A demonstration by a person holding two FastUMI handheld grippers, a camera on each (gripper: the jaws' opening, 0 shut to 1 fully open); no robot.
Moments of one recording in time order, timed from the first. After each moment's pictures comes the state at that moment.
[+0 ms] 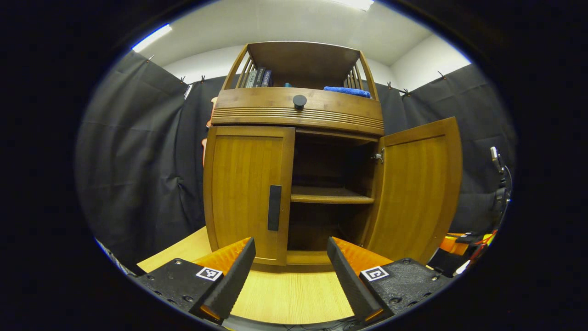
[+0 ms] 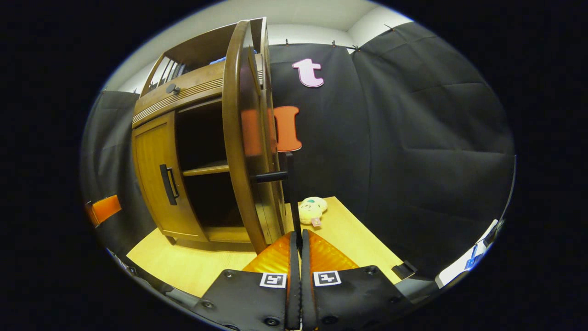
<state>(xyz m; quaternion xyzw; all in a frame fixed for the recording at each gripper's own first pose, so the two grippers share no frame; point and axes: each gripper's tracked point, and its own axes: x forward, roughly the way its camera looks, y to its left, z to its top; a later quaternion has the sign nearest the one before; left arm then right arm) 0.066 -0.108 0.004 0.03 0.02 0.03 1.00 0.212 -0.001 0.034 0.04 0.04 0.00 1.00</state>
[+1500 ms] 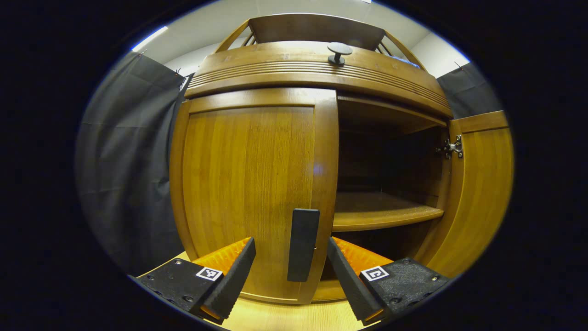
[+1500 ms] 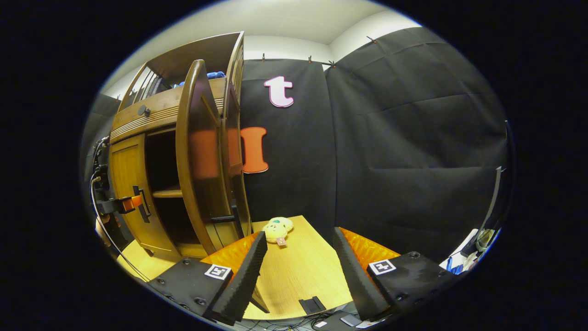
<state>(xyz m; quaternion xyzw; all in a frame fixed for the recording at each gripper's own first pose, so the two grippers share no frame) 0.280 -0.036 -0.016 0.04 0.03 0.05 1.00 0.216 -0.040 0.056 0.04 -0.01 -0.08 1.00</state>
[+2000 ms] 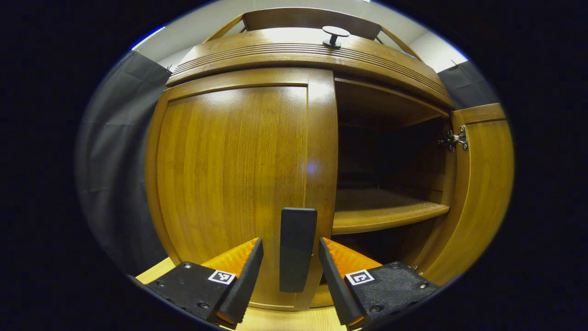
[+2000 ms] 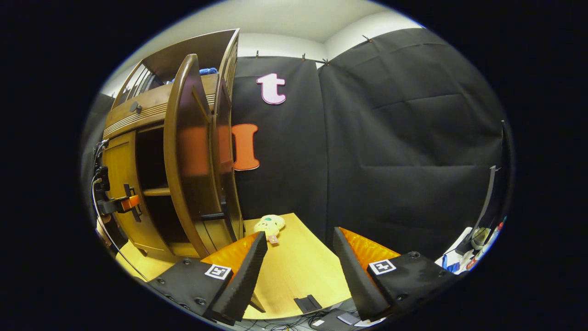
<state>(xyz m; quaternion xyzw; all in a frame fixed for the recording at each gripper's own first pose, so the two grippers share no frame) 0.313 -0.040 -0.027 0.04 0.03 0.02 1.00 0.213 -0.048 0.053 0.03 0.00 -0.11 0.99</state>
